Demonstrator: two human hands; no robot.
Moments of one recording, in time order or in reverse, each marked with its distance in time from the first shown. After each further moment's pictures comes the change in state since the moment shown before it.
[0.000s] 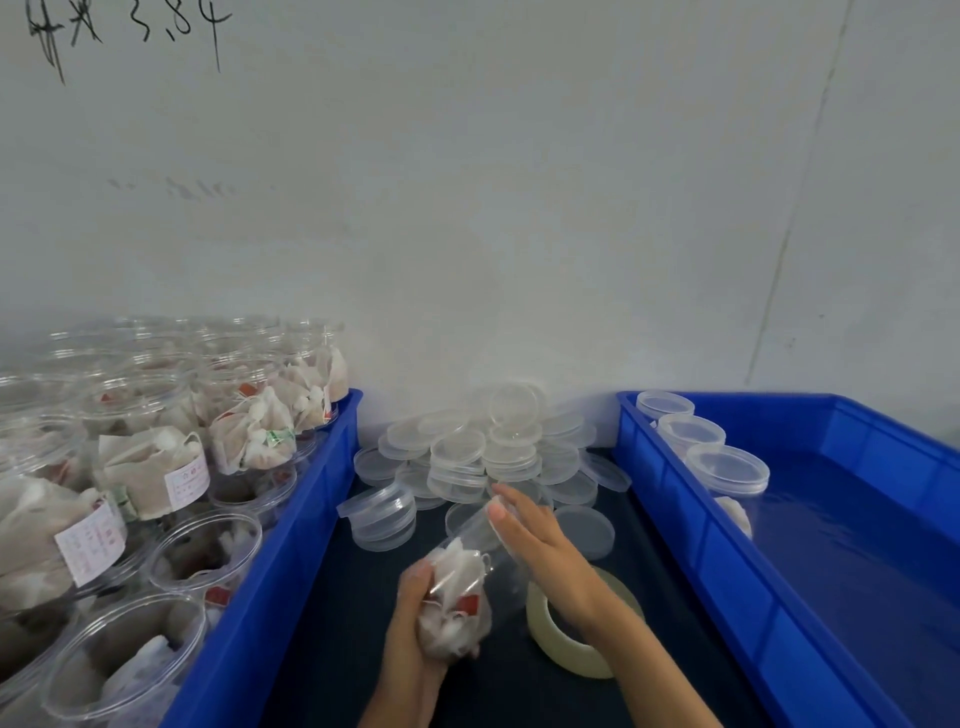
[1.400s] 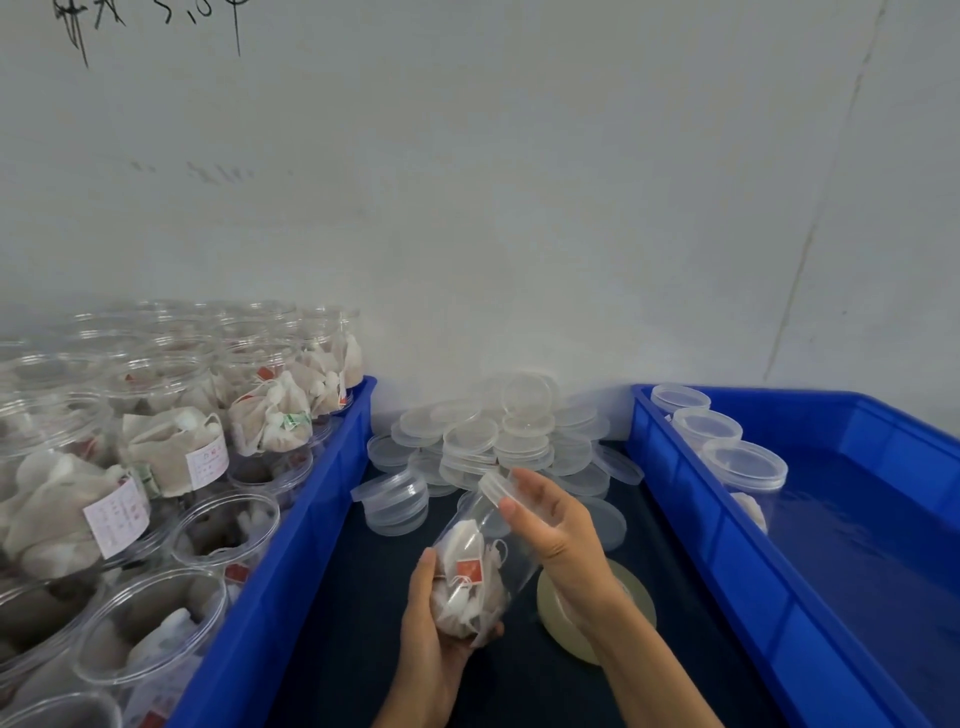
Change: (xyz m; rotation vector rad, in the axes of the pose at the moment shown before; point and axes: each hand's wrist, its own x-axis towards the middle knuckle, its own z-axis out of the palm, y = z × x) left_hand 0.002 -0.003 0.006 -0.131 -0.001 -0.076; right_hand 0.011 0.012 0.007 0.321 0.165 -0.116
